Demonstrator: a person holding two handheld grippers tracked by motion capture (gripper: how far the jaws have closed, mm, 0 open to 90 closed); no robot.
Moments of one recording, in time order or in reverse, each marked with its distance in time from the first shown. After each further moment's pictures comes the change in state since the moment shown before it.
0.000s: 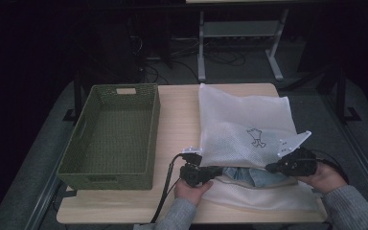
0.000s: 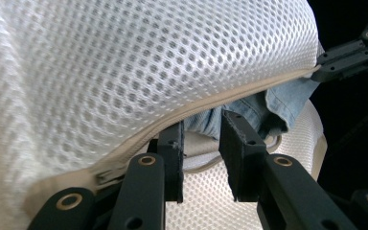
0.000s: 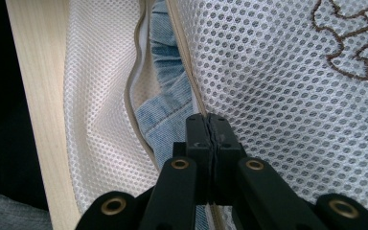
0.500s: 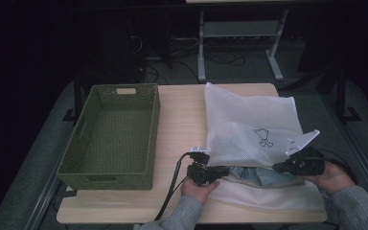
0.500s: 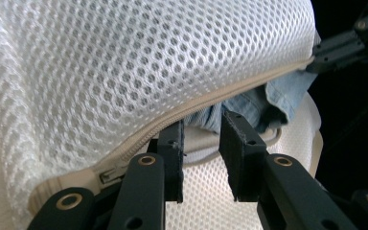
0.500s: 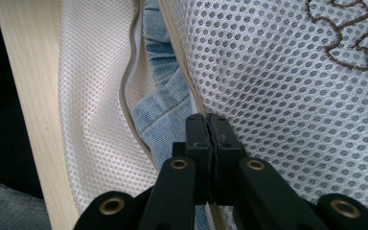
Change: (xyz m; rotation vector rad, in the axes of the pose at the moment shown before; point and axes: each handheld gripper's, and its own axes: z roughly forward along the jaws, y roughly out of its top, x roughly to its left) left arm -0.009 0.002 0.018 0.029 -0.025 0.030; right arm -0.010 -0.018 -0.008 0.009 -0.006 0.052
